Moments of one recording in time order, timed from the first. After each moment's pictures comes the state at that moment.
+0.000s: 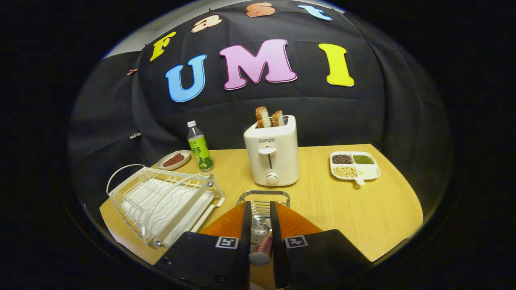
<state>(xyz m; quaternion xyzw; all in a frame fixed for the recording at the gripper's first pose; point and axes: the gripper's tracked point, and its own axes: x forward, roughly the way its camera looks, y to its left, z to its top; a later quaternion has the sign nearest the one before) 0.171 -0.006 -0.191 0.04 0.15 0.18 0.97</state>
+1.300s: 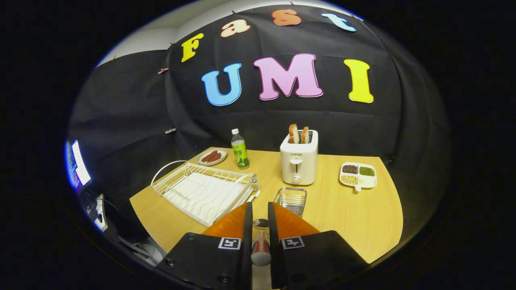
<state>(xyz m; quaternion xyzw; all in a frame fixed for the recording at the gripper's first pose) 0.031 0.006 -0.111 0.01 0.18 0.29 0.94</state>
